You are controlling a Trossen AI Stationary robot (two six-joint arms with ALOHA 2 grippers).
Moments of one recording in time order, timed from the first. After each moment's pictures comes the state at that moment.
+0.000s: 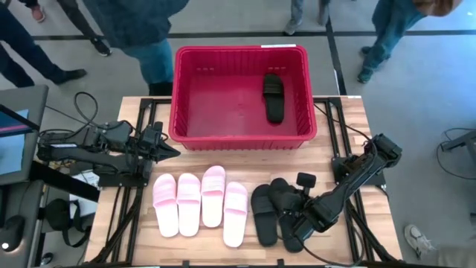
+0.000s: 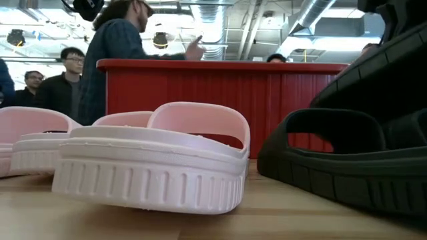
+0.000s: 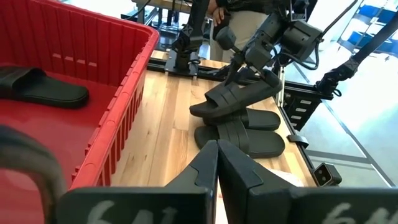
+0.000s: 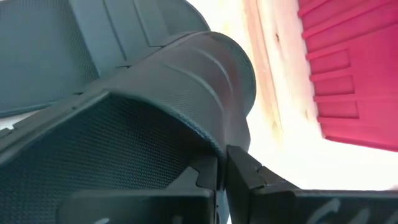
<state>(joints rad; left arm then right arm) -0.06 0.54 0.78 -0.51 0.01 -0.21 0.74 1.72 1.33 -1.27 0.49 0.89</state>
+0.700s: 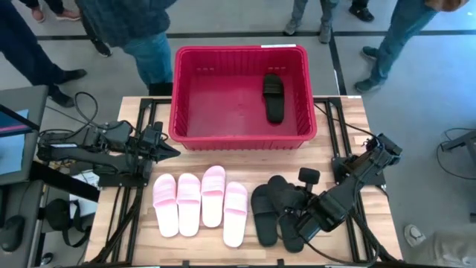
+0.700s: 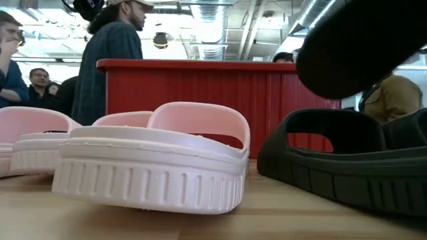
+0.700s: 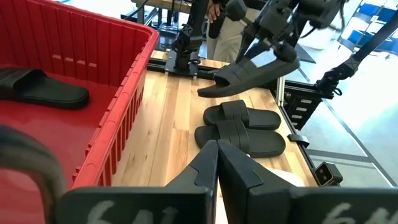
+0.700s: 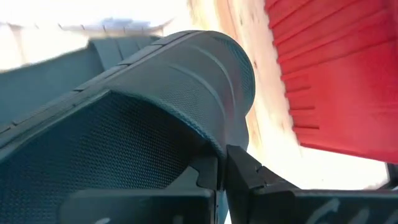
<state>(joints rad) -0.06 0.54 0.78 -0.51 0.01 -0.20 0.73 1.72 1.61 -1.50 0.52 0.88</state>
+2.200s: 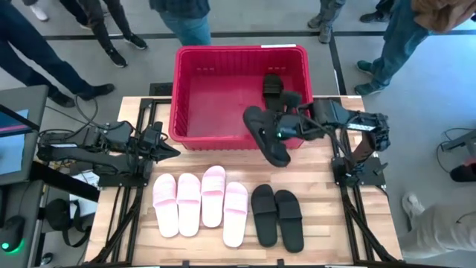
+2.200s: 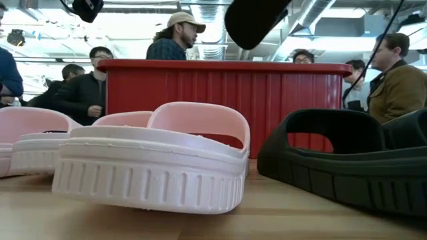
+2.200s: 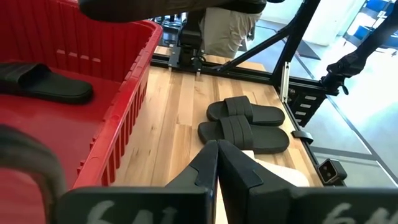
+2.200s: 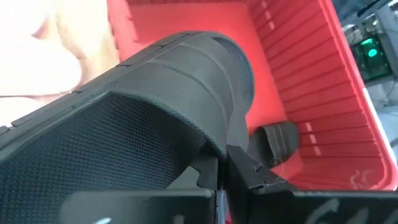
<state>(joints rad) -0.06 0.54 0.78 -0.53 0.00 -0.20 0.08 1.72 2.12 -1.51 0.57 0.09</state>
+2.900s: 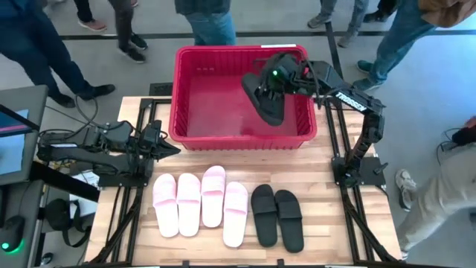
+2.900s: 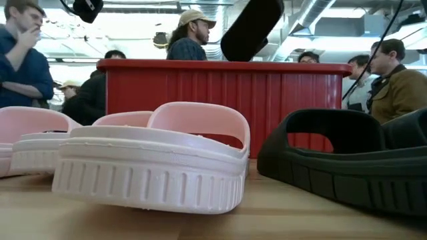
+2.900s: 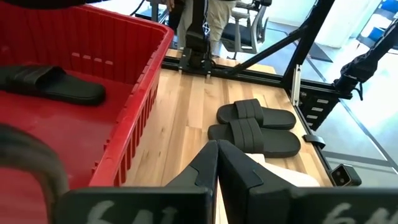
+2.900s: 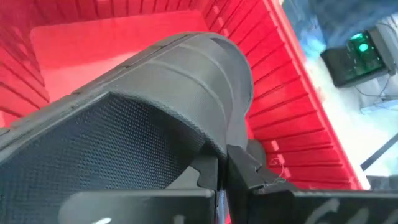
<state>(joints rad) -0.06 0.54 0.78 -0.52 -0.04 -0.20 -0.36 1.76 2.12 -1.23 0.35 -0.29</state>
